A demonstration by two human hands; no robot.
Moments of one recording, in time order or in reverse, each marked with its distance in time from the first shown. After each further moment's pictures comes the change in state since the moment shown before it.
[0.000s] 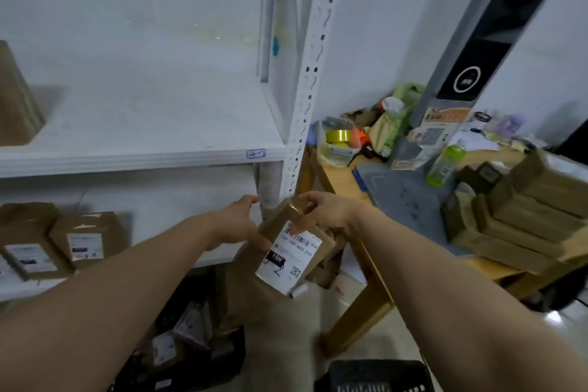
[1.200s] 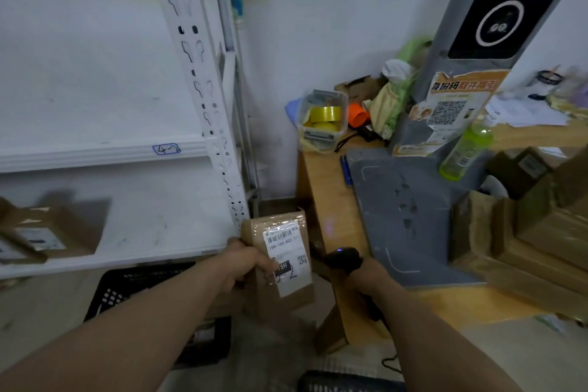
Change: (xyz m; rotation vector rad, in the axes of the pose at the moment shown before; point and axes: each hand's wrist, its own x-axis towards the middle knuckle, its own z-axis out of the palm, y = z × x) left_hand 0.161 0.062 0.176 -0.493 0.228 -0.448; right_hand 0.127 0.315 -0.090 0.022 0.124 0.358
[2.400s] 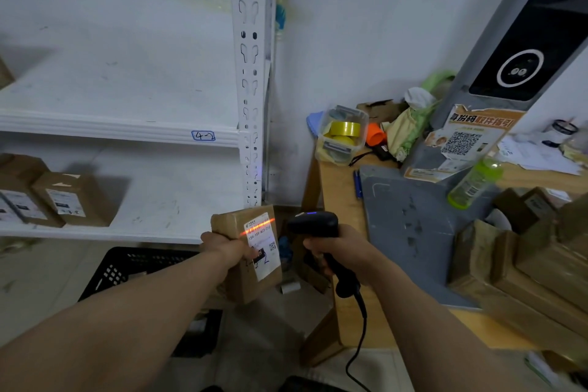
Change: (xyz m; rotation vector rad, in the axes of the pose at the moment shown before) left_hand -0.009 -0.033 -0.024 -0.136 0.379 -0.019; right_hand -0.108 -0.086 -0.026 0.372 -0.372 -0.525
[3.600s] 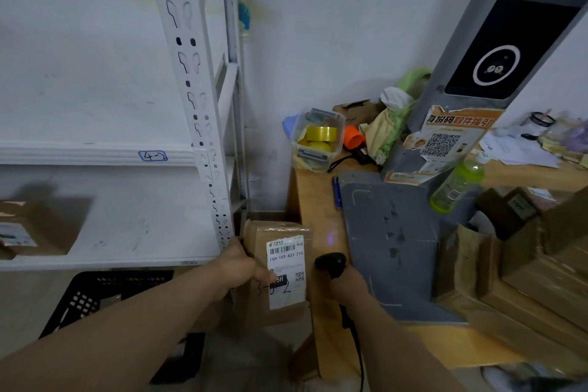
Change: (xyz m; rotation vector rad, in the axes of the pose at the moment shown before) left_hand 0.011 0.044 0.062 0.114 -0.423 0.197; right_hand 0.082 0.114 -0.062 -0.545 0.423 0.413
